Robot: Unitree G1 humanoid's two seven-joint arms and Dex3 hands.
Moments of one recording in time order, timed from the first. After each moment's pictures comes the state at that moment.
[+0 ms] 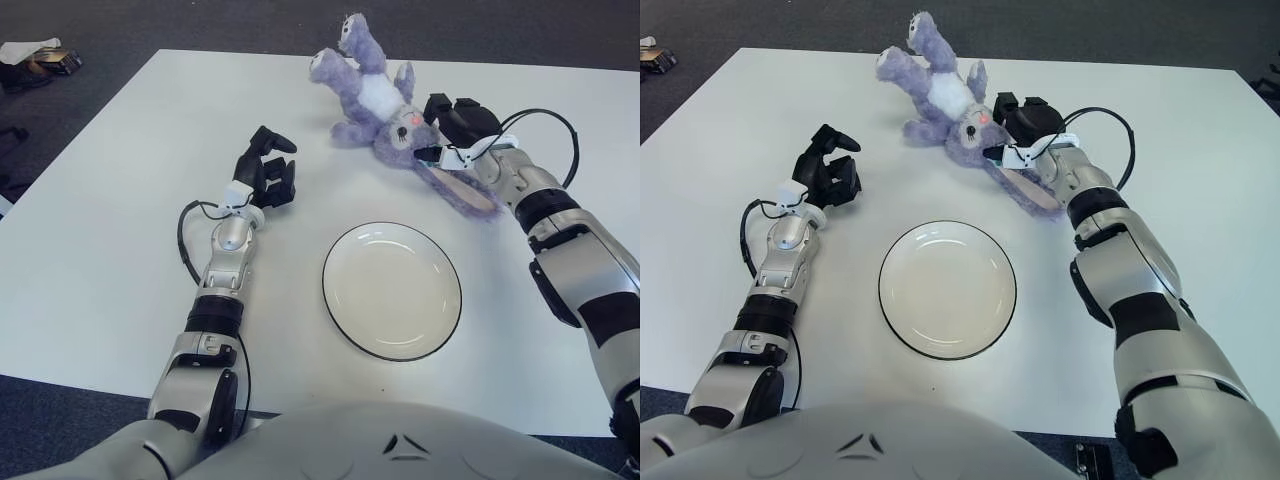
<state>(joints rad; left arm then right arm) -0.32 0.05 0.04 0.37 0.01 -0.34 -0.04 -0.95 -0.48 0.53 1.11 -0.71 -0.42 -0.24</state>
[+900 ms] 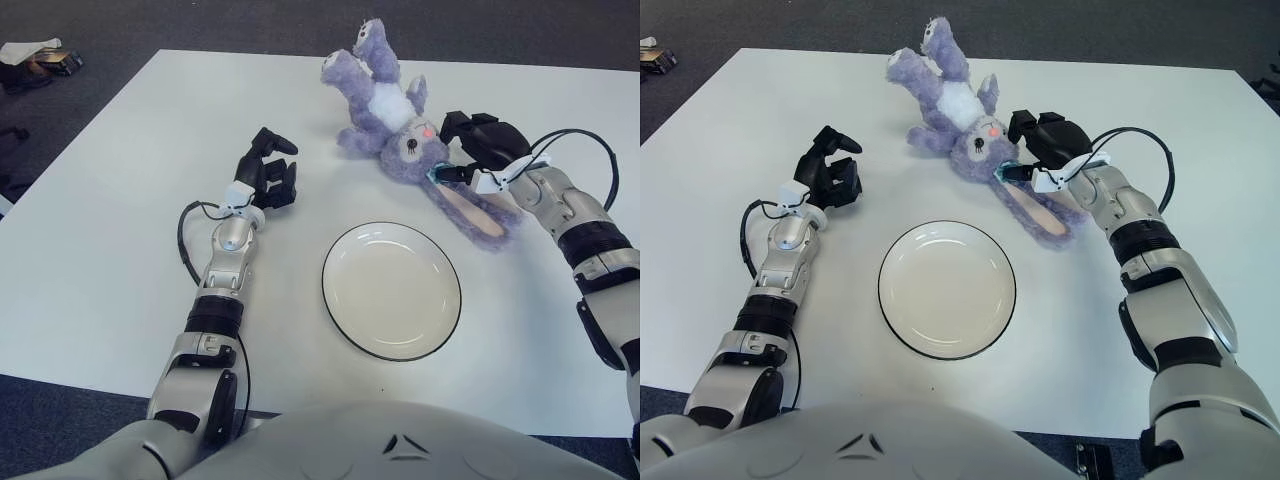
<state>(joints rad) -0.32 0.06 0.03 0.37 0.01 -0.32 -0.04 -0.74 -0.66 0.44 0.80 -0.70 -0.48 -0.15</state>
